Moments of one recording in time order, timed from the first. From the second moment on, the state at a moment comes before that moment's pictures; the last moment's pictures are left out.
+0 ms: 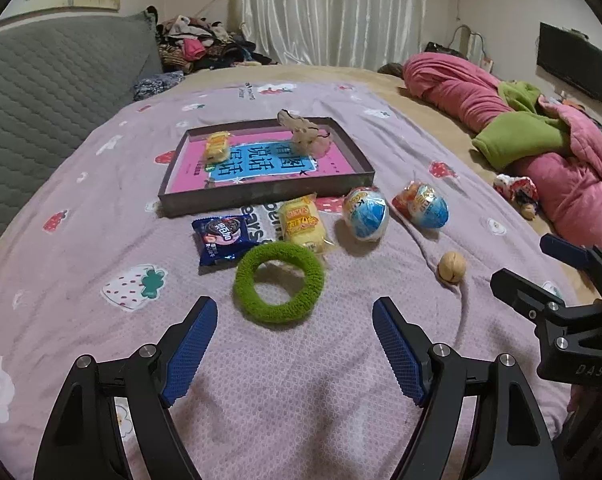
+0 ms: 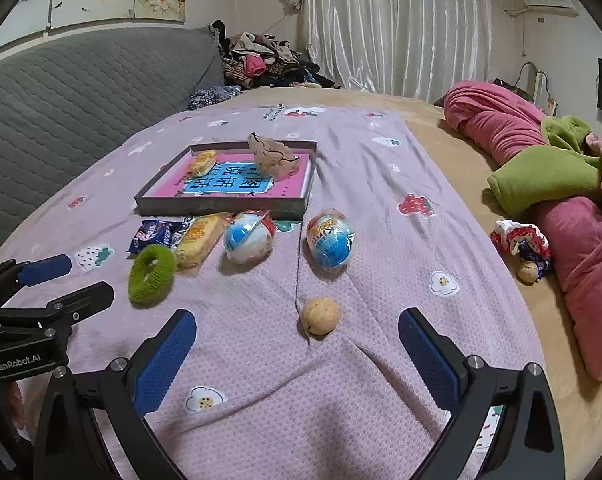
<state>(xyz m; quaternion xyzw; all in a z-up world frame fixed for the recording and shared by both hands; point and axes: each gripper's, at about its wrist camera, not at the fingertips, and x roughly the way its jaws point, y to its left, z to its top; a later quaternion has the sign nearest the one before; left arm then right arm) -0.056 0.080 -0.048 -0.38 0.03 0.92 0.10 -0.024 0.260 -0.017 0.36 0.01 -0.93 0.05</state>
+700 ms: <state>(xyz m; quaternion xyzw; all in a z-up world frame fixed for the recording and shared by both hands) -0.096 0.083 -0.081 -0.41 0.02 0.91 0.10 -0.064 0.272 -0.058 0.39 -0.02 -0.92 0.07</state>
